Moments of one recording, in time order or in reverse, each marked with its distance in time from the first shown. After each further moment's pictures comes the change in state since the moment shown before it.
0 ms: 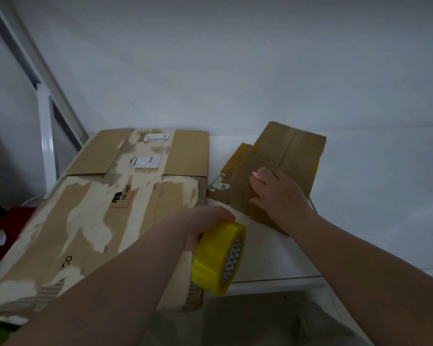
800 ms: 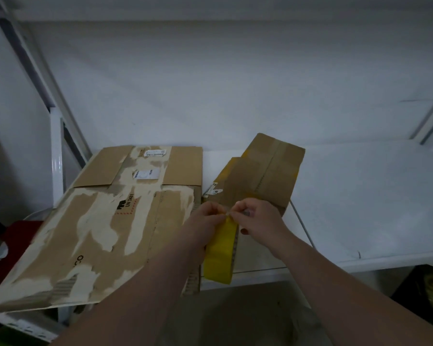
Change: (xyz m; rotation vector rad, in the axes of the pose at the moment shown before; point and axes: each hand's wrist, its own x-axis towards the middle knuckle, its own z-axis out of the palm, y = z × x) left_hand -0.051 -0.029 0.041 -0.257 0.148 0.521; right_hand -0.039 -0.064 -0.077 1.063 -0.208 0.667
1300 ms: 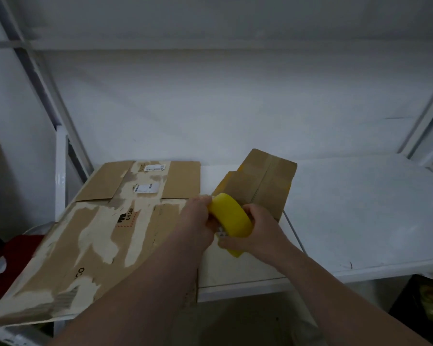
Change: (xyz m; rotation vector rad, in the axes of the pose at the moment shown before) left_hand 0.008 0.045 0.017 -0.445 0.225 0.000; right_hand -0.027 -0.015 -0.015 -0.112 -0.026 -0.052
